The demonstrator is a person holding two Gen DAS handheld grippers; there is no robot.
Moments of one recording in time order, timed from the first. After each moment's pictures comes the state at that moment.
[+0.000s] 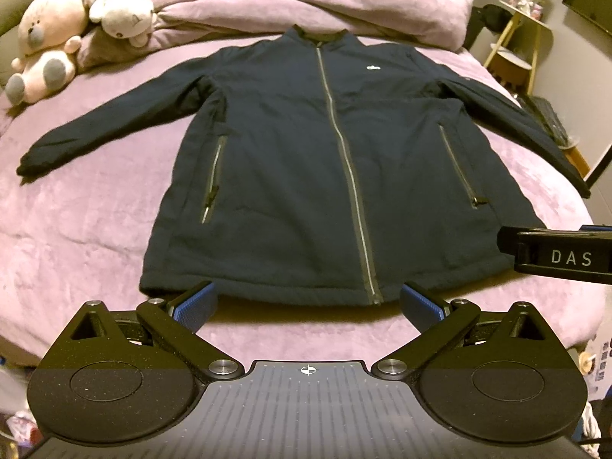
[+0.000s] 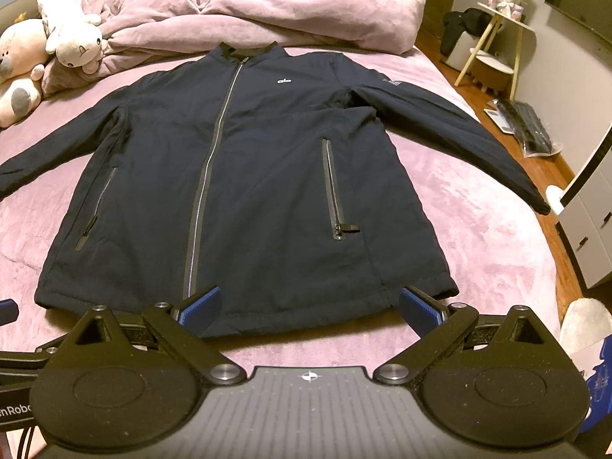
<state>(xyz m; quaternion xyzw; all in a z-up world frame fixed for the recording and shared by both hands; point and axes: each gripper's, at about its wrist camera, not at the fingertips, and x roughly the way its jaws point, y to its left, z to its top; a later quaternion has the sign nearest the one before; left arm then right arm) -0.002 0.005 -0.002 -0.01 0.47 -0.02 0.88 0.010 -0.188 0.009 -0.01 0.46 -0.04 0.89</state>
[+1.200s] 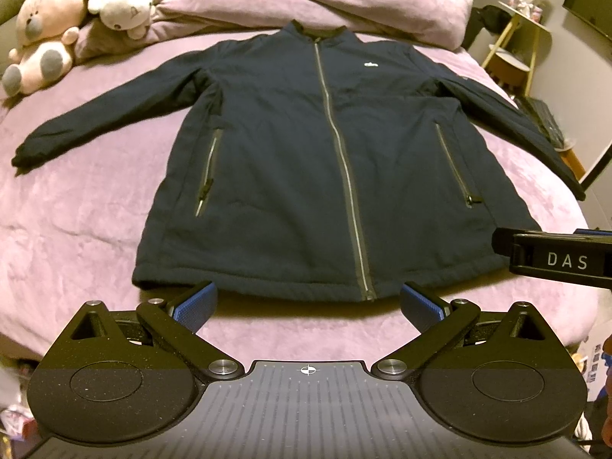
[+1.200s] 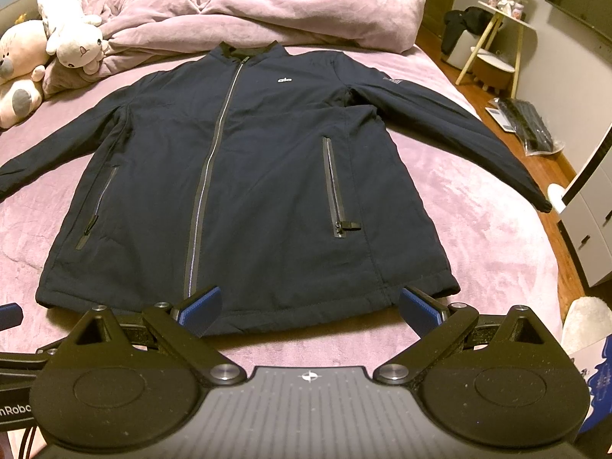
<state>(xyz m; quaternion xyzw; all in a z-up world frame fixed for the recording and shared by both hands) -0.004 0.005 -0.003 -0.02 0.47 -0.03 0.88 0.010 -0.188 0.008 -0.01 0.46 -0.04 0.89</state>
